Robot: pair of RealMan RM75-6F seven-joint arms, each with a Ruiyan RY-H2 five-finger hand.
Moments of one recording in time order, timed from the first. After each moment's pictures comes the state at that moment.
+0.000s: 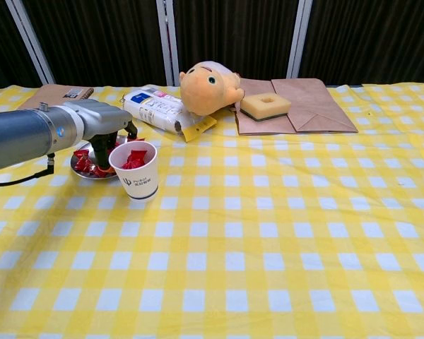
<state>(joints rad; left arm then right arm) -1.05 -1.65 -0.09 -1.22 0.54 0.86 0.81 0.08 -1.21 0.06 -1.28 -1.61 1.64 0.68</state>
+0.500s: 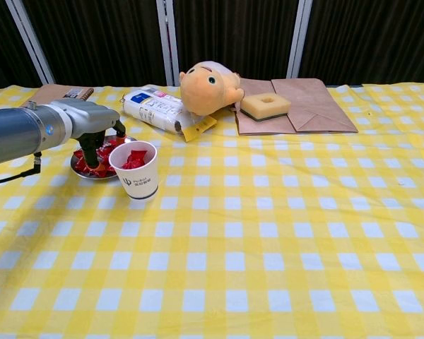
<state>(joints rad) -1.03 -1.64 -0.09 -1.21 0.53 0.86 0.80 0.08 -1.21 0.06 -1.28 -1.61 1.63 0.68</state>
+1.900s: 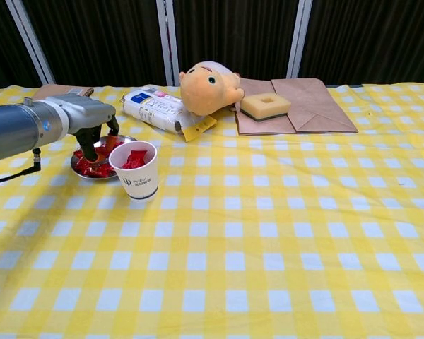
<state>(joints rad) -1.02 -1.63 -0.12 -1.21 0.53 0.88 0.81 0.08 -1.21 0.06 -1.28 -1.61 1.63 0.68</state>
